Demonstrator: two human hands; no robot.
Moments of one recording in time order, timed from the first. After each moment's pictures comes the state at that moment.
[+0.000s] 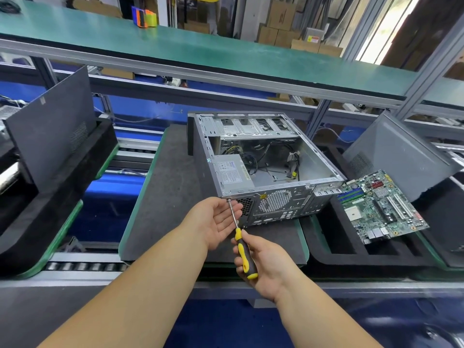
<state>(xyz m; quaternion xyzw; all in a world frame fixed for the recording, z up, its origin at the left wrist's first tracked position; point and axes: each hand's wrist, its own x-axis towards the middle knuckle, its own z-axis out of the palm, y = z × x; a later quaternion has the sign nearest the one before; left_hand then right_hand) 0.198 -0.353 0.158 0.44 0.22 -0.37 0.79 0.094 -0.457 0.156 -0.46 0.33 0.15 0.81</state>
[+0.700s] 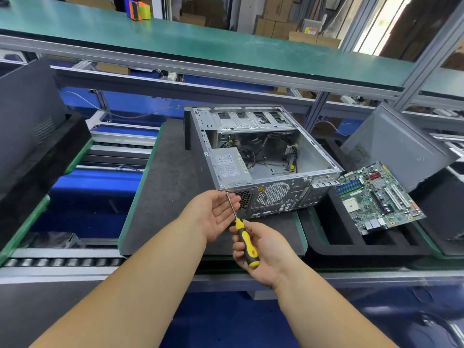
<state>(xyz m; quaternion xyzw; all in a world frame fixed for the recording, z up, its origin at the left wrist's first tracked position) 0.199 -0.355 0.158 0.46 0.21 -0.36 0.78 0.097 -0.458 0.163 -0.38 0.33 0.15 0.85</state>
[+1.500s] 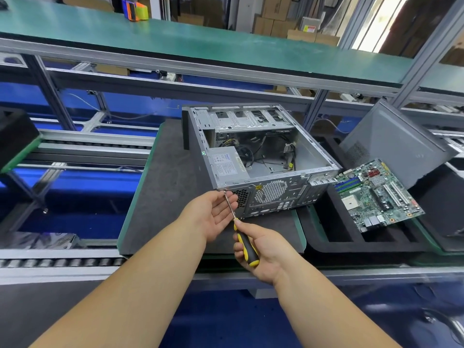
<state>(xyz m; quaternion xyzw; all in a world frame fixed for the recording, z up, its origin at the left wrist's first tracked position) 0.196 -0.357 0.154 0.46 0.20 -0.36 0.79 0.097 -0.461 0.159 -0.45 0.34 0.14 0.81</state>
